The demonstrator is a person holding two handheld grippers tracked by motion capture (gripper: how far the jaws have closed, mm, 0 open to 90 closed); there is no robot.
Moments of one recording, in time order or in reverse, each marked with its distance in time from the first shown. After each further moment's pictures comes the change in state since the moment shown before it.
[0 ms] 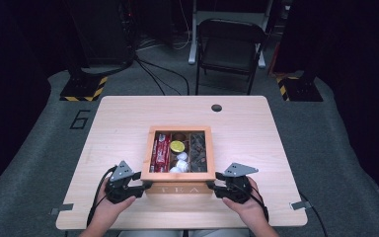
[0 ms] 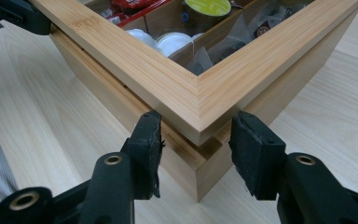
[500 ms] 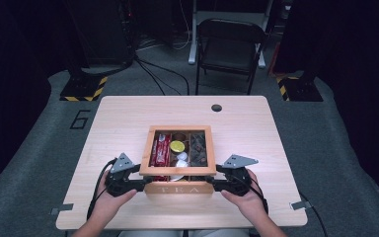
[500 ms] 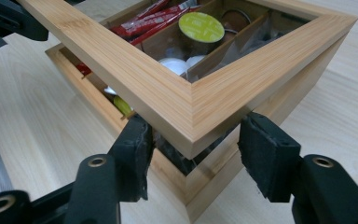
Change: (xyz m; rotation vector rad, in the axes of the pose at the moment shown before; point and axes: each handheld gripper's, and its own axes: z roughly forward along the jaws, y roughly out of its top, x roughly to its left) left arm 0.004 0.026 -0.006 -0.009 0.016 -0.015; right arm -0.006 0.024 -0.002 -0.010 0.006 -0.001
